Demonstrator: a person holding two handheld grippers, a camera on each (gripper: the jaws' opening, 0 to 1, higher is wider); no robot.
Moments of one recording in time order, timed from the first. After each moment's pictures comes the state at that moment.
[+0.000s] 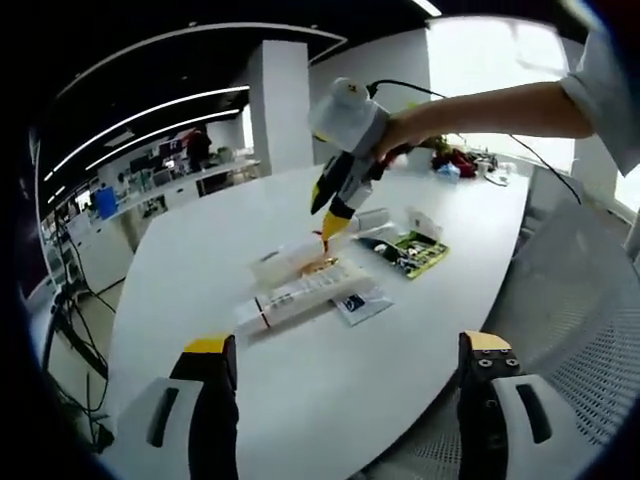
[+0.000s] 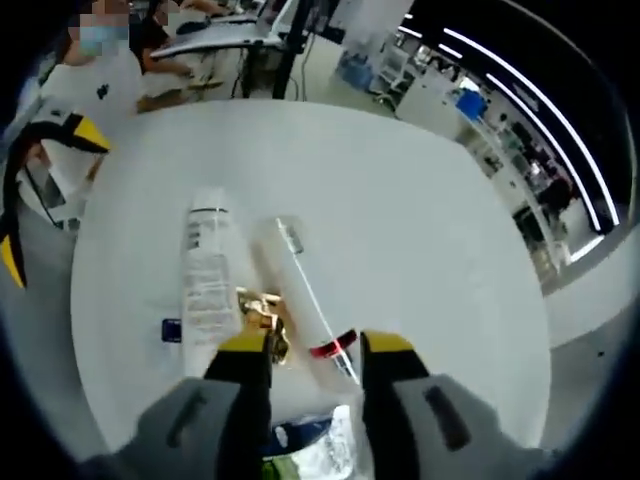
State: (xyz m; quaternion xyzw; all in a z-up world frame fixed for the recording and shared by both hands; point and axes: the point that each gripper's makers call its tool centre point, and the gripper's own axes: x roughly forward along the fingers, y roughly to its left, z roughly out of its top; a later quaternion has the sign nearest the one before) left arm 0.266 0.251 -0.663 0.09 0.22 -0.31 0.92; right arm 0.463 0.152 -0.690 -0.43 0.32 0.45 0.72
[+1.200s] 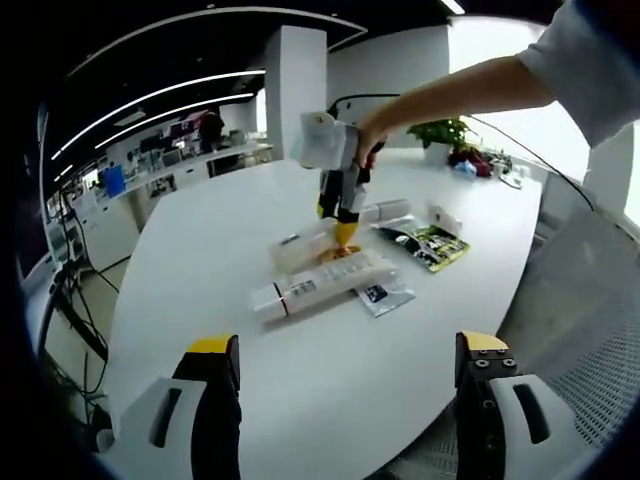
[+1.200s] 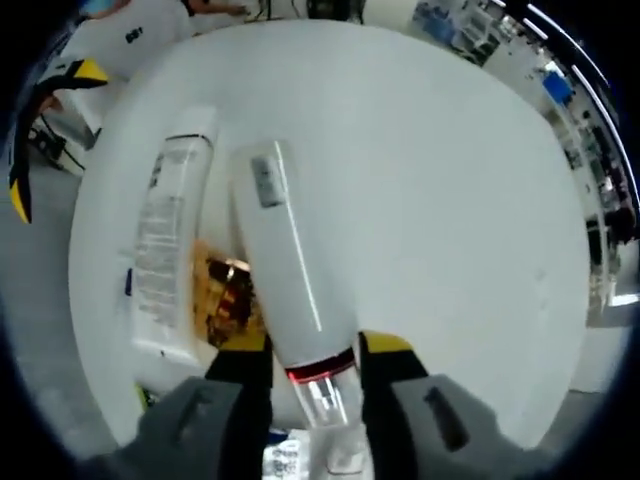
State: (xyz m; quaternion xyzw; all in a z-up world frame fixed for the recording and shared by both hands) left arm 0.285 0.271 -0.674 0.07 0.25 -0.29 0.92; right arm 0.495 0.151 -0.756 -0.47 0.43 0.53 0.56
